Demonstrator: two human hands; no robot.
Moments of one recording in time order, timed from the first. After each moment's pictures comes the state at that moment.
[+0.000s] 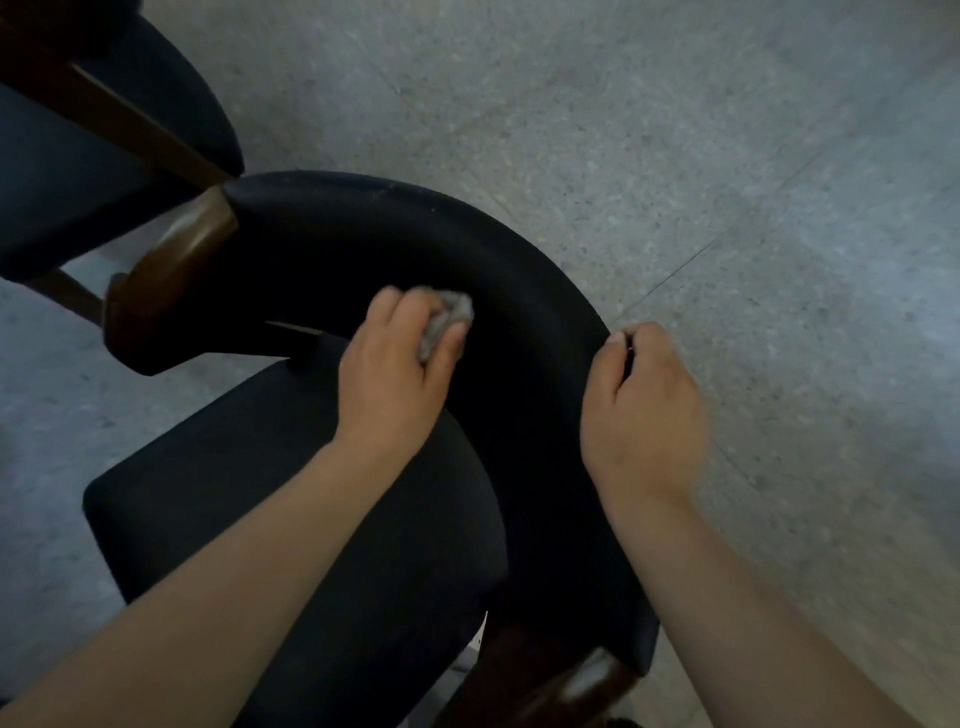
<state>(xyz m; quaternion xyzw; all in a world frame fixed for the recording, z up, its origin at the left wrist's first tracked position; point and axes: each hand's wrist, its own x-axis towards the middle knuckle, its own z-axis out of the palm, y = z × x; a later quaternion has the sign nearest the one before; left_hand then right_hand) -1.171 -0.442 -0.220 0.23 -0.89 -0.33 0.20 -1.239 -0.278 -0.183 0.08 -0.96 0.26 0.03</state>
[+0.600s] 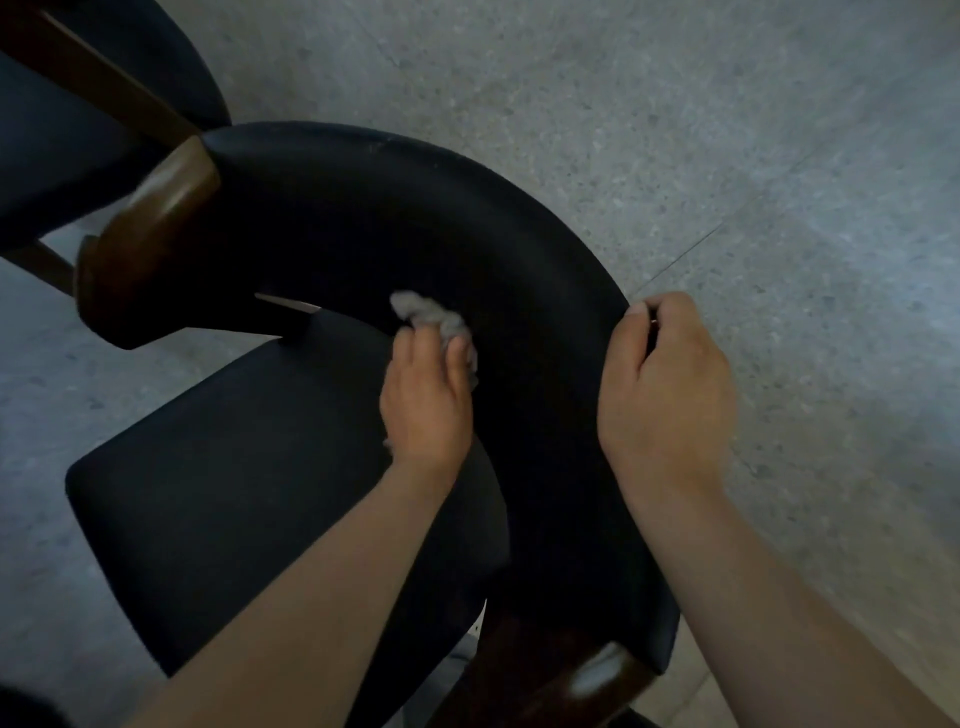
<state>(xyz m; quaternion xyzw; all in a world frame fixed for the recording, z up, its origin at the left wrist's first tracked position) -1.172 -0.399 -0.295 0.36 -0.85 -0.36 0.18 -1.241 -0.275 -0.187 0.09 -0.96 0.27 0.04</state>
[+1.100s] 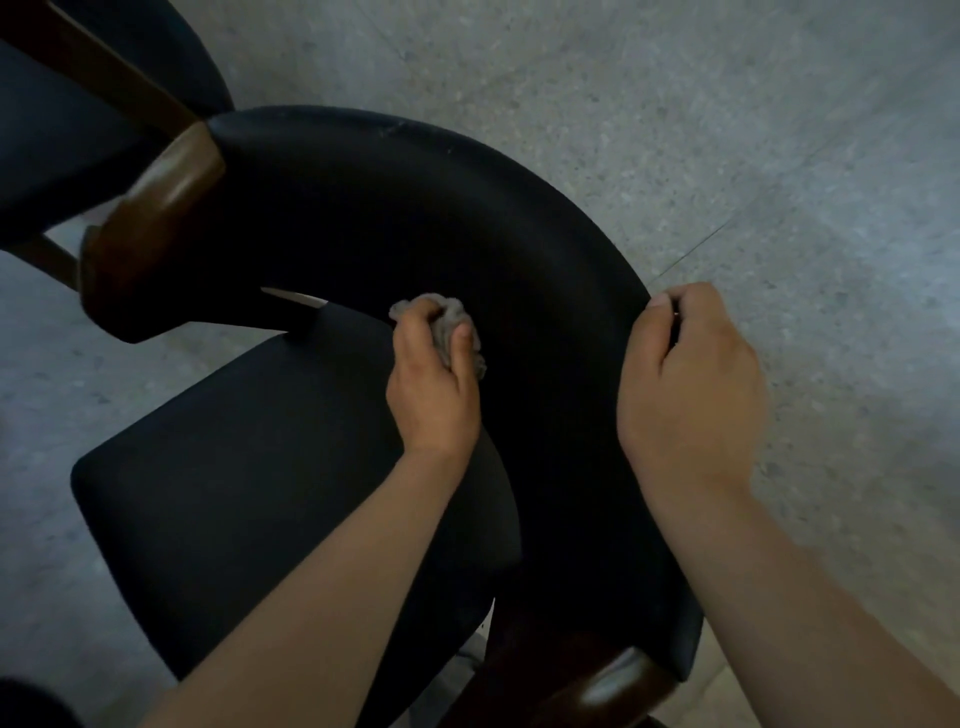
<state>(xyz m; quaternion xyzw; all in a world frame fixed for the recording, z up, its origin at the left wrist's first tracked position) -1.174 -0.400 -0.295 0.38 -0.77 -0.46 0.22 -1.241 -0.274 -0.191 0.10 -0.96 0.26 0.06</state>
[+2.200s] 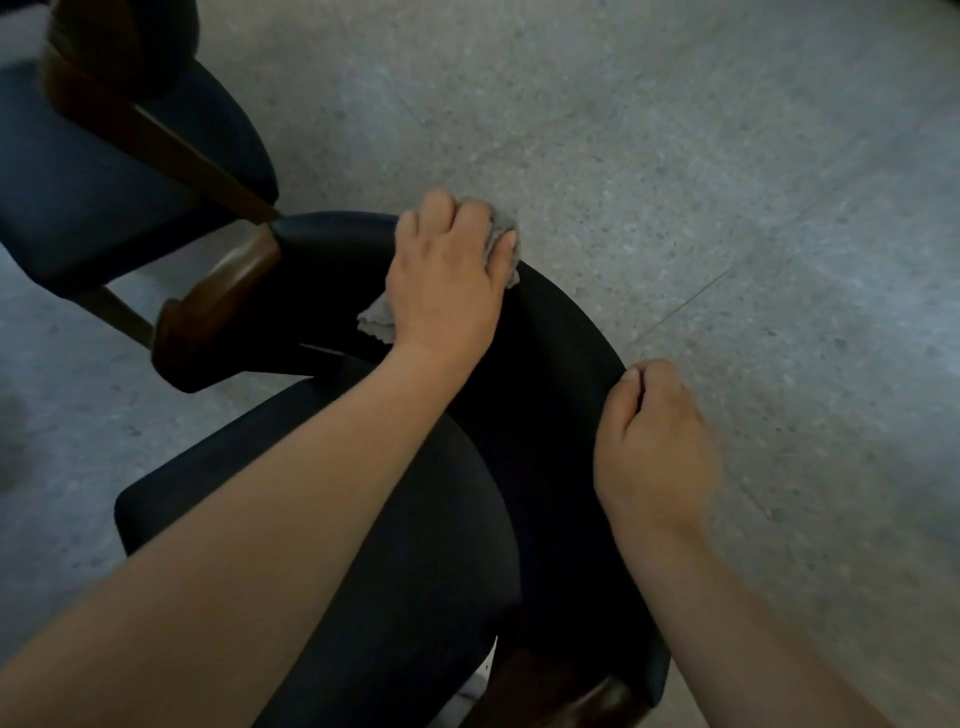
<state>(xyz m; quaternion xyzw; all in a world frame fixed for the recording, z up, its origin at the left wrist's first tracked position) -1.250 -0.469 -0.182 0.28 -0.92 -0.16 0.23 -1.238 -0.280 -0.186 0.09 -0.96 0.25 0.04</state>
